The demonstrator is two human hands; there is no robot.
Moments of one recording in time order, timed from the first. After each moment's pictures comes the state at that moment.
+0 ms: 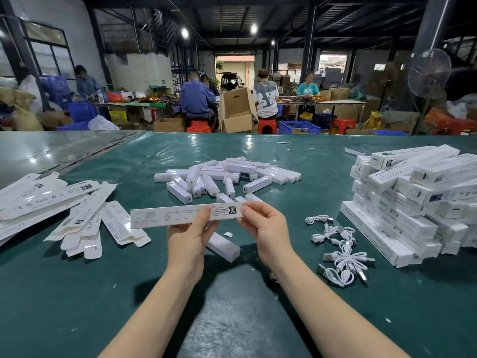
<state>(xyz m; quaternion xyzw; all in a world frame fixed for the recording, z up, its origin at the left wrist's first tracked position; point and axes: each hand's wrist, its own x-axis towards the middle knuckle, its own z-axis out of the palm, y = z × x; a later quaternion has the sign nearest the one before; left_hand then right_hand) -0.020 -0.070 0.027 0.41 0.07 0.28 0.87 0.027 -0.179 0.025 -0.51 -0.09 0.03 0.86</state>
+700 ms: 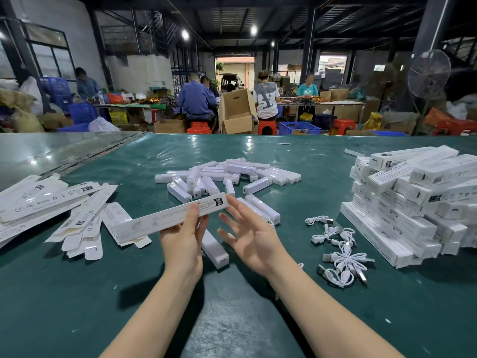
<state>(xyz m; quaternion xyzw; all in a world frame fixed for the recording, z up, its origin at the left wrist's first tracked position) -0.019 -0.069 0.030 0.37 0.11 0.33 0.86 0.013 -0.171 0.029 -0.41 -0.18 0.22 0.87</state>
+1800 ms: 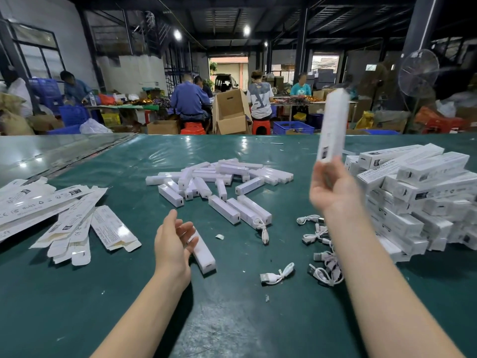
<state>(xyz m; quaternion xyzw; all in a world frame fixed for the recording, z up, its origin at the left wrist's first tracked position) -0.014 -0.061 0.024 0.43 0.22 0.25 0.84 0.045 -0.272 0.109 -0.11 0.09 -0.05 0.99</state>
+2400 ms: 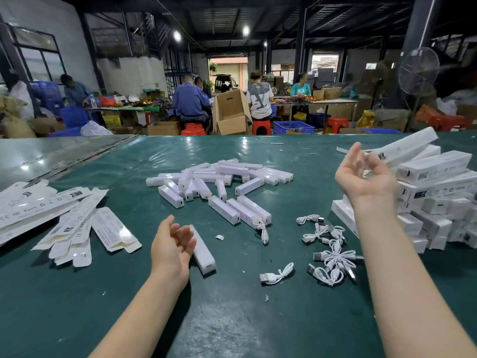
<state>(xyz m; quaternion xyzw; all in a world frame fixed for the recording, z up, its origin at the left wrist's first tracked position) -0.019 -0.056 0.028 0.39 0.25 0.21 0.86 0.037 -0.307 0.130 0.15 0.04 -0.07 0.98</state>
